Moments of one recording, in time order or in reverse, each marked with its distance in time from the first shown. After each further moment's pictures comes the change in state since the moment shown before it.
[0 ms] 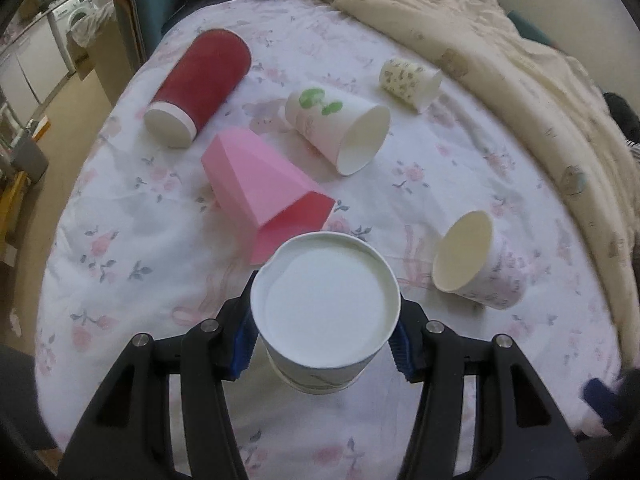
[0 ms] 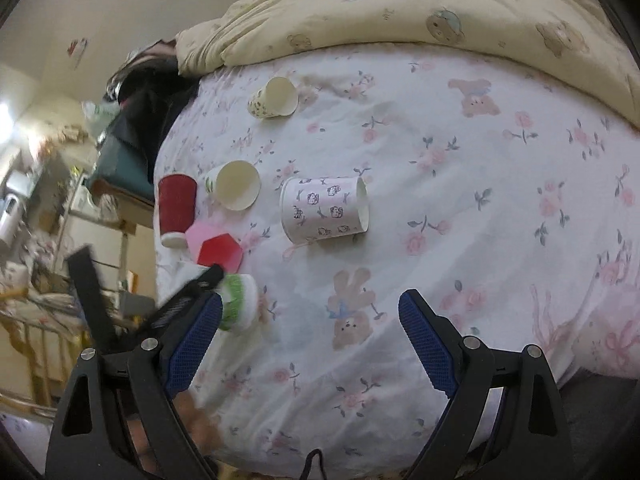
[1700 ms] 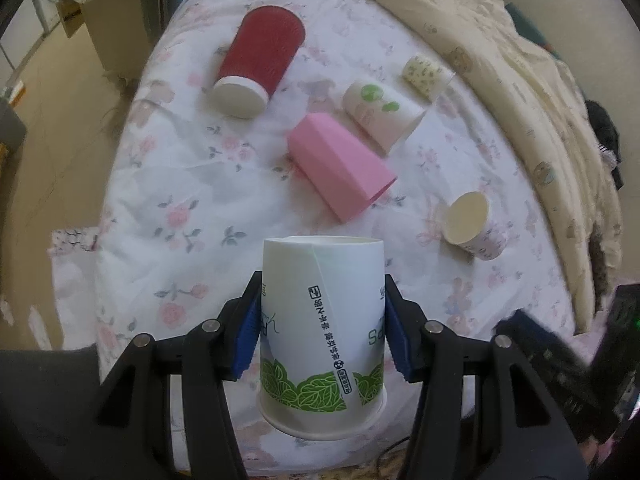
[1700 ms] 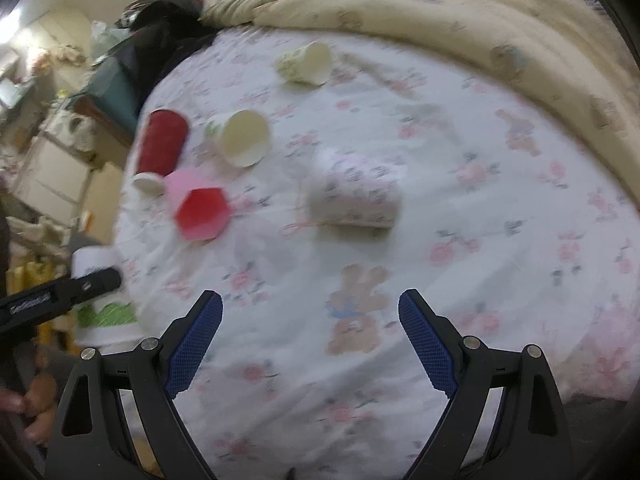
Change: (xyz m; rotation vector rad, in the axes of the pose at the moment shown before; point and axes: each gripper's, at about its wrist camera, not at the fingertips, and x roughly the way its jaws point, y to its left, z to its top) left arm -0.061 0.098 0.018 -0.037 0.201 -0.175; right arm 0.052 0.051 -0.018 -0.273 0.062 -0.142
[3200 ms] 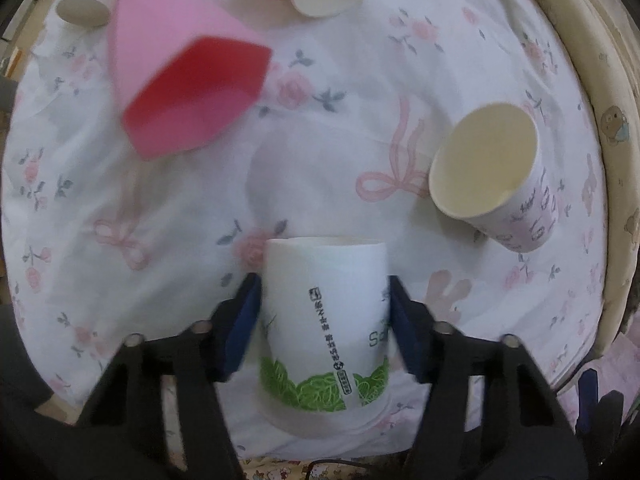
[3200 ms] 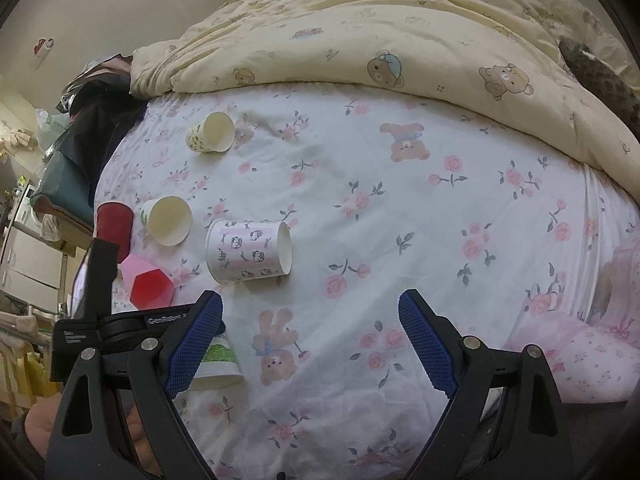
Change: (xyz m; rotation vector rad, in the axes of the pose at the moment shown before) left arm 0.137 -0.110 0.003 -0.069 0.390 0.173; right arm -0.052 -0.077 0.008 0.257 -0.147 -0.130
